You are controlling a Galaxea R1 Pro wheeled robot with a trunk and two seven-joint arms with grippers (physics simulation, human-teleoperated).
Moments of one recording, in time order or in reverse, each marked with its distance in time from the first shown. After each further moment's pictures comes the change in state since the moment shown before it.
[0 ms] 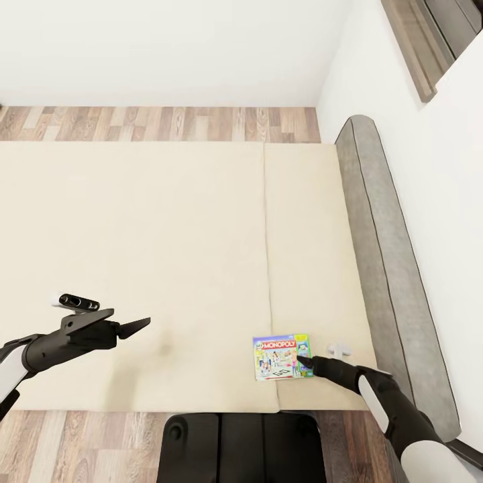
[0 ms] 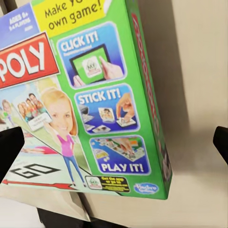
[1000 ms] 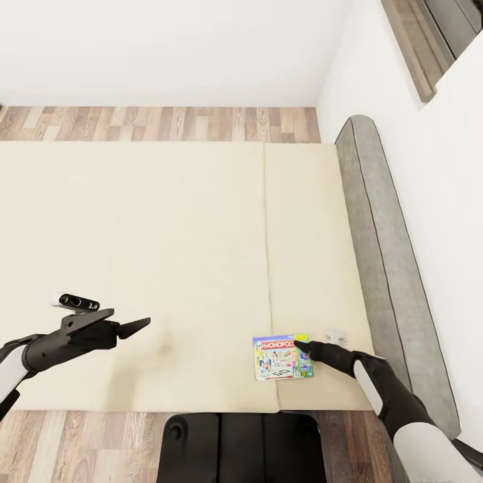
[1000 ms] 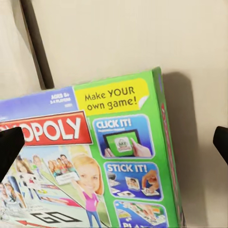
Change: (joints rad) left arm 0.000 -0.001 0.001 0.000 0.000 0.000 0.001; right arm -0.063 0.011 0.004 0.001 0.006 -0.017 -0.001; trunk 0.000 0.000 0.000
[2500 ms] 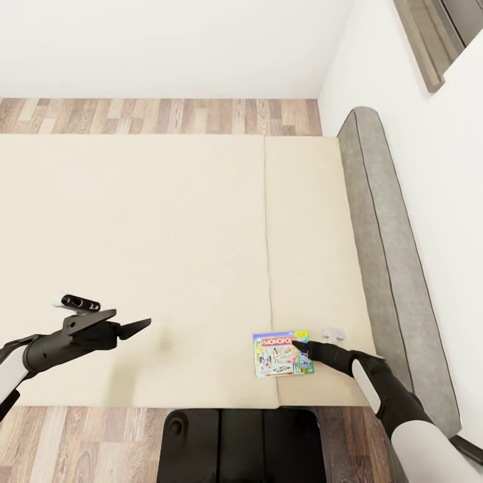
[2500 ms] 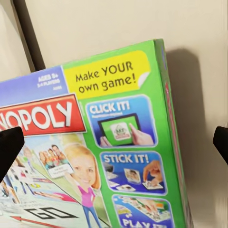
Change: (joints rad) left arm 0.000 0.000 -0.001 0.006 -0.011 -0.001 0.007; right arm -0.009 0.005 0.007 0.014 -0.004 0.006 0.000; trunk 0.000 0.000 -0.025
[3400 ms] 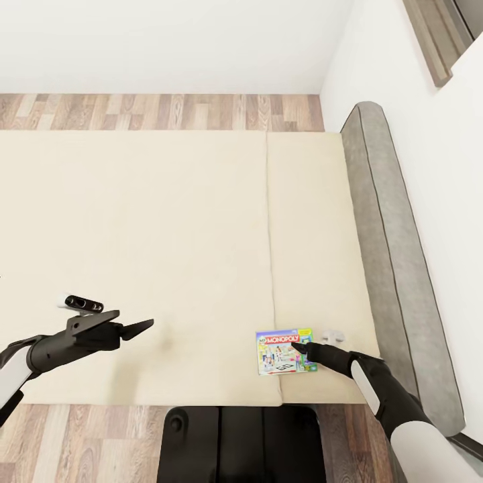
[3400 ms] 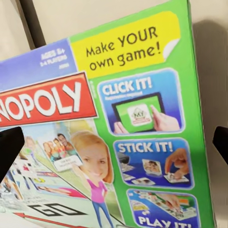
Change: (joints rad) left arm 0.000 -0.015 -0.001 0.000 -0.009 0.001 0.003; right arm 0.001 0.003 0.003 0.006 0.000 0.002 0.005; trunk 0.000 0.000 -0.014
